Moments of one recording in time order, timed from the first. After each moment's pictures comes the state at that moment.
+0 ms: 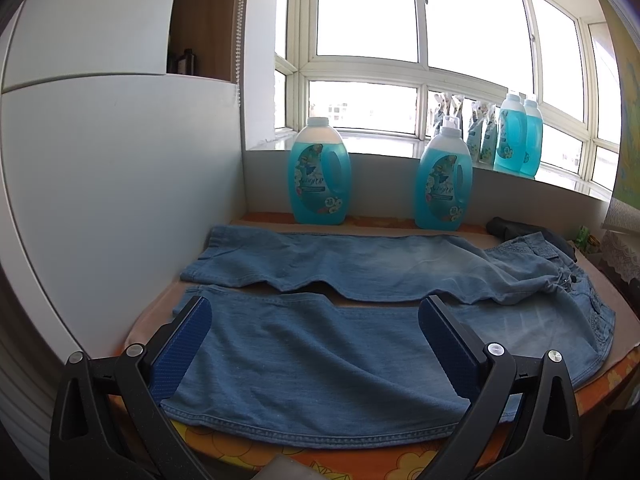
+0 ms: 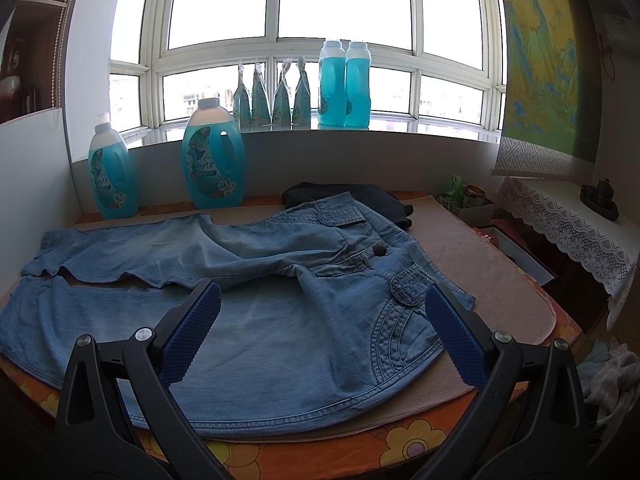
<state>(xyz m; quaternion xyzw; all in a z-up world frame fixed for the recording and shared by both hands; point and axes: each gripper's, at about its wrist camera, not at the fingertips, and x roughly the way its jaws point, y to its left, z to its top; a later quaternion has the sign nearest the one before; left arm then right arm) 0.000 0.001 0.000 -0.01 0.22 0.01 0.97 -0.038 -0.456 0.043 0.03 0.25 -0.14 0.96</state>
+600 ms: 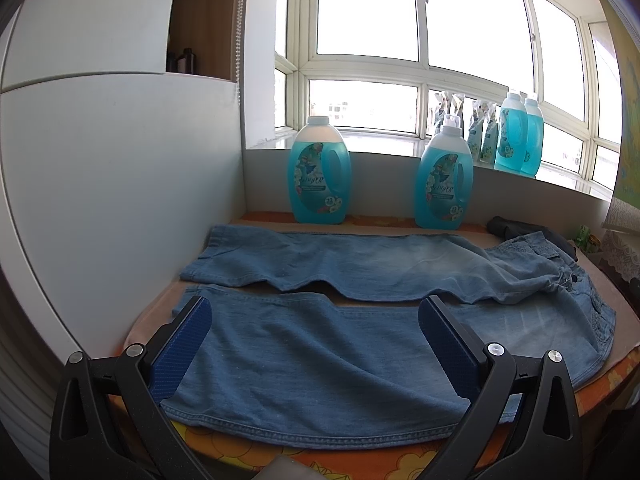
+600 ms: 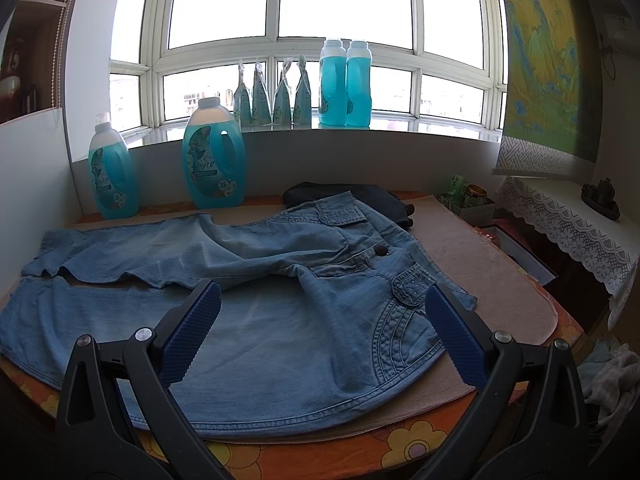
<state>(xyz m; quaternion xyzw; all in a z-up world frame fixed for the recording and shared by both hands) 0.000 0.001 -0.001 -0.01 0.22 0.01 0.97 -0.036 -0.456 0.043 0.03 0.25 -0.14 0.96</state>
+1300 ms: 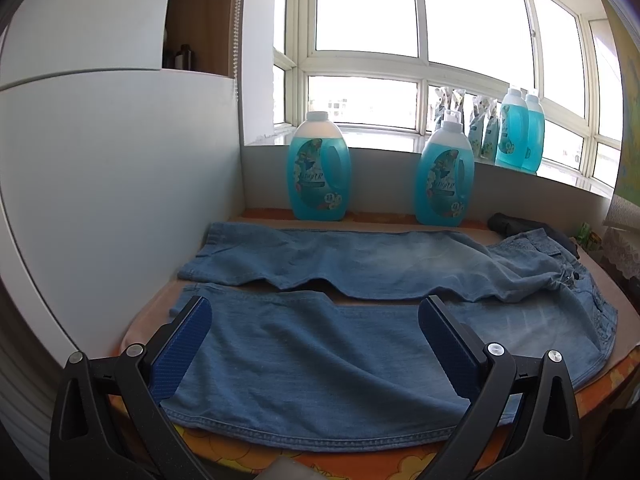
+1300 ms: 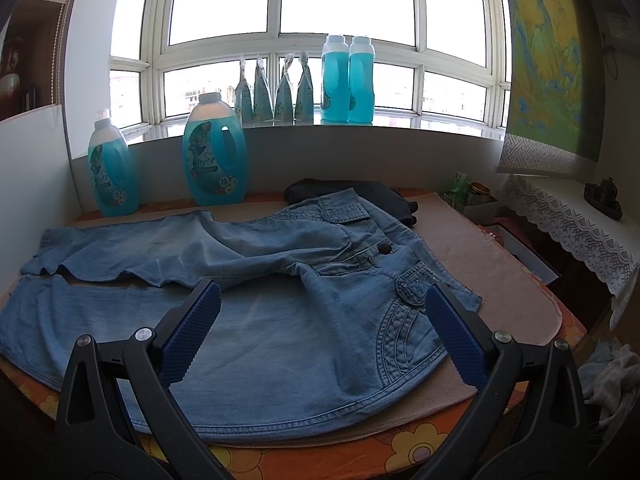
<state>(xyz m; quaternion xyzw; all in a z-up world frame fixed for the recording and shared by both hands) 0.005 -0.001 -0.006 -0.01 0.23 0.01 0.97 -0.031 -0.459 0.040 0.03 0.25 -0.13 0.96</state>
